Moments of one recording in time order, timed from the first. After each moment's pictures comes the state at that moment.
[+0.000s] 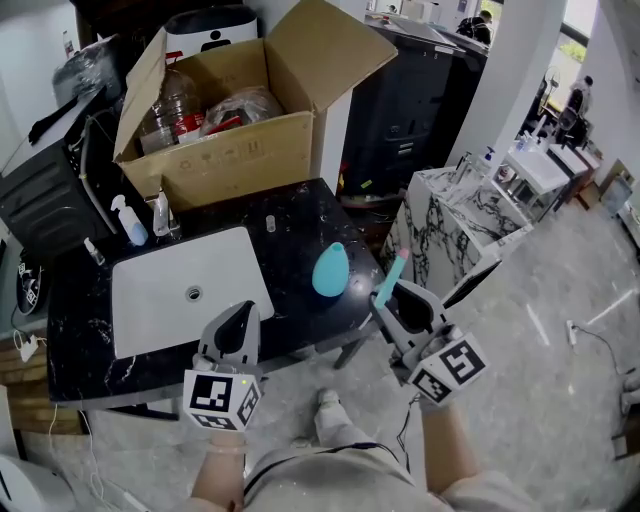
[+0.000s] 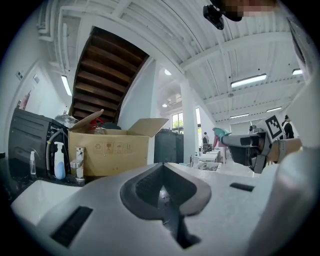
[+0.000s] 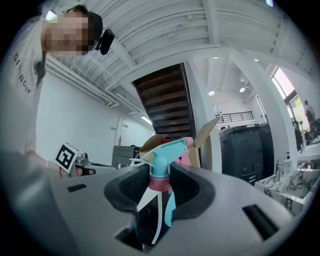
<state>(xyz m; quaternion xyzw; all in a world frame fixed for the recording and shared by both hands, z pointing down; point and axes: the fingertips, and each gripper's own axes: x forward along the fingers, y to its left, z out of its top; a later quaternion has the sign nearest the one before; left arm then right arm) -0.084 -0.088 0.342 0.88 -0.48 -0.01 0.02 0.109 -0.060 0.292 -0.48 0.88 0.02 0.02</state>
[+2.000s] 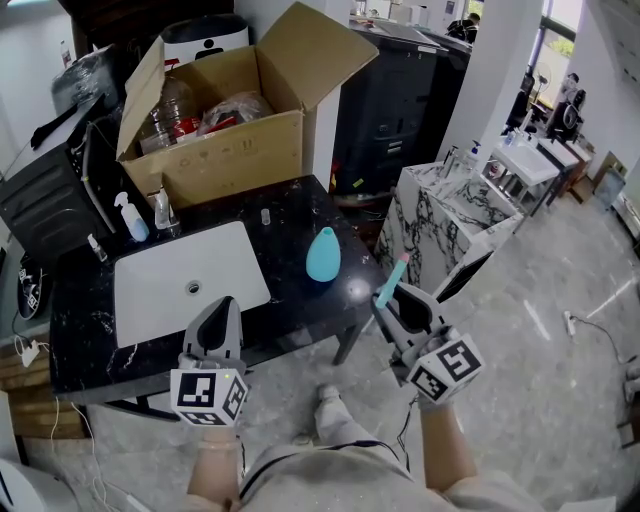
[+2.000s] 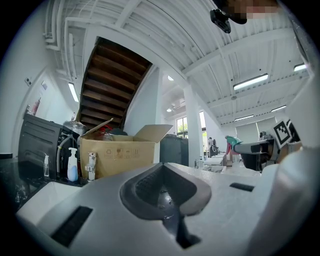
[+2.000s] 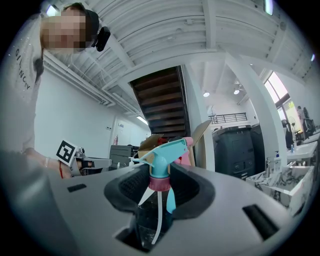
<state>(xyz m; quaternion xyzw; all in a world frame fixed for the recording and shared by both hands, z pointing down) -0.115 -0.054 0.331 0.86 -0.51 -0.03 0.00 0.121 -0.011 0.304 -0.51 0.86 0.02 0.02</state>
